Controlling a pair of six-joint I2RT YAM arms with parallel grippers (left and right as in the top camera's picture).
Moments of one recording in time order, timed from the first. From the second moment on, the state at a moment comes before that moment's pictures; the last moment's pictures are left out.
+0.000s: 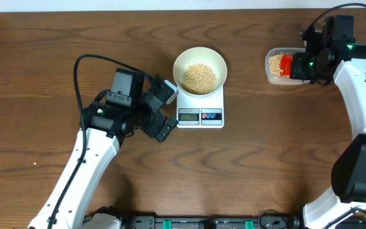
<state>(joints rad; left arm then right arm) -0.28 1.31 1.09 -0.87 0.30 0.38 -0.08 1.83 1.53 -0.85 -0.21 0.01</state>
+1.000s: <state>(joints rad) -0.28 1.31 1.09 -0.87 0.30 0.38 -0.23 1.83 1.51 -0.82 -0.48 0.01</state>
